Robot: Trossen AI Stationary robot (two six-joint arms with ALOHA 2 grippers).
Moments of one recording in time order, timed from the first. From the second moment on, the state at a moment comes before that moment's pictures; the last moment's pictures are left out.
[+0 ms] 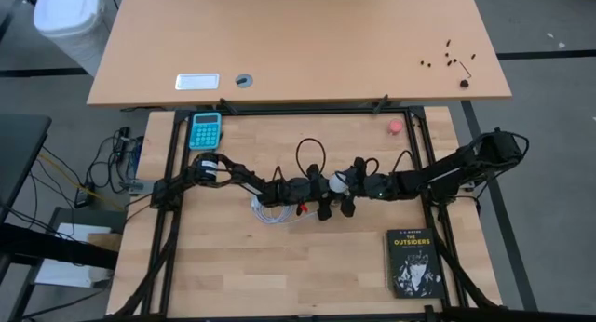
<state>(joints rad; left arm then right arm) -0.01 2.31 1.17 0.95 -0.25 -0.01 0.11 1.39 0.38 0.54 0.41 0.23</state>
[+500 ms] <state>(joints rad) -0.01 2.31 1.17 0.95 -0.25 -0.01 0.07 1.39 0.43 0.51 0.29 0.08</state>
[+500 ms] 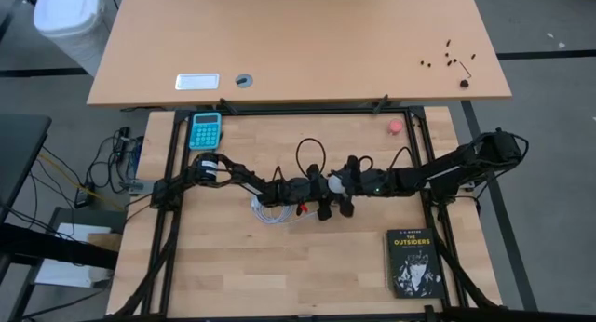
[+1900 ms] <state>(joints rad) 0.02 2.31 1.18 0.91 0.29 0.02 0.03 1.39 0.43 0.52 -0.21 -0.14</state>
